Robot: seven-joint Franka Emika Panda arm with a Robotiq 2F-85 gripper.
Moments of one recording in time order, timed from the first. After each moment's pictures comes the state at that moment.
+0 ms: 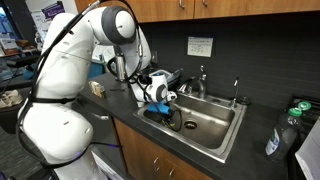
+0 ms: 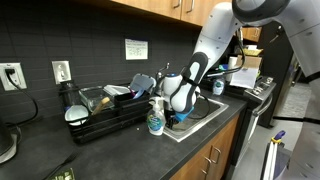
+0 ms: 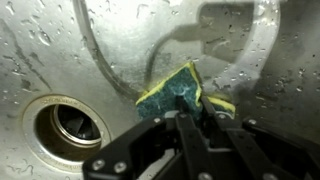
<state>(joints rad) 0.03 0.53 -0.09 -2.26 -0.26 2.87 0.12</state>
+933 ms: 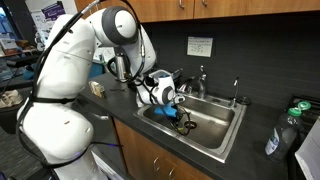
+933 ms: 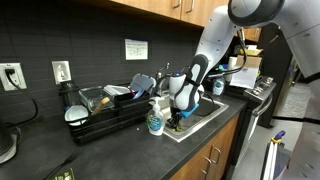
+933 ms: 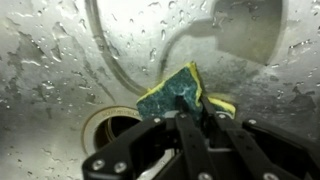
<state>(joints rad) 0.05 0.56 -0.20 -2.24 -0.27 2.87 0.12</state>
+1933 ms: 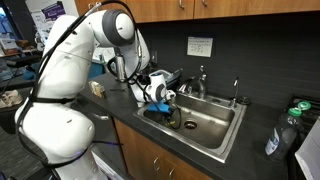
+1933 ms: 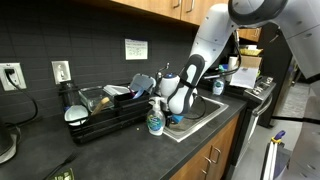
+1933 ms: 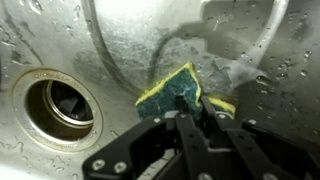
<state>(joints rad) 0.11 0.56 -0.13 -2.23 -0.27 2.91 0.10</state>
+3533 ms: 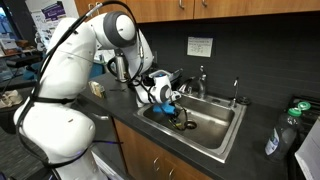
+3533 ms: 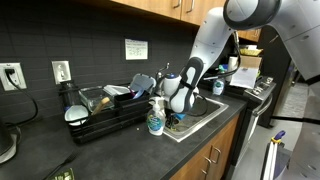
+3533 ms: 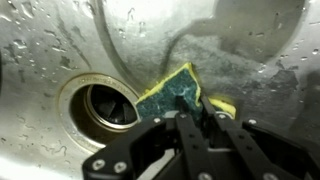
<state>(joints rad) 0.13 0.60 -0.23 -2.19 -0.27 2.91 0.10</state>
